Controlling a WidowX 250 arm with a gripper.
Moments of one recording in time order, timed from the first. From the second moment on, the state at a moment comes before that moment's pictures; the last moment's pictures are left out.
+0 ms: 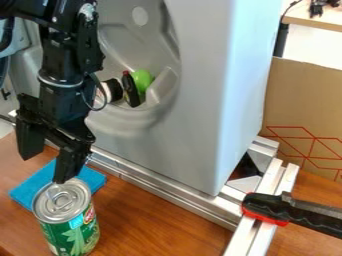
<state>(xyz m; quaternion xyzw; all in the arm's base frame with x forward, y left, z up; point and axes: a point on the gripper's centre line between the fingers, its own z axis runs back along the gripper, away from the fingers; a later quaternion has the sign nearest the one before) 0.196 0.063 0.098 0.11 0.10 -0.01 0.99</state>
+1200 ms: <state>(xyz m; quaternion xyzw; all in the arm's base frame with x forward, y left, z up) 0.252 0.142 0.071 0.07 0.03 -0.05 1.00</state>
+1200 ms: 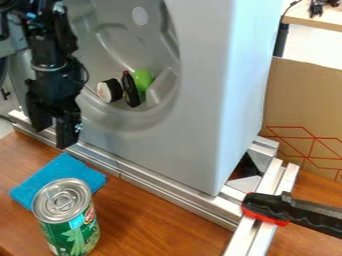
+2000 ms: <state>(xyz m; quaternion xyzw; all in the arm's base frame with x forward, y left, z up) 0.248 0.151 0.016 0.04 0.03 -0.03 1.00</state>
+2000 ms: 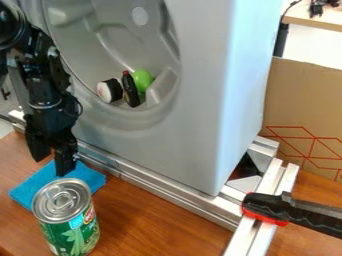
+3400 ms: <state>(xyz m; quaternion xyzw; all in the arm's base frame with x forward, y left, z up) 0.183 0.192 -0.022 0.12 0.16 0.09 0.98</state>
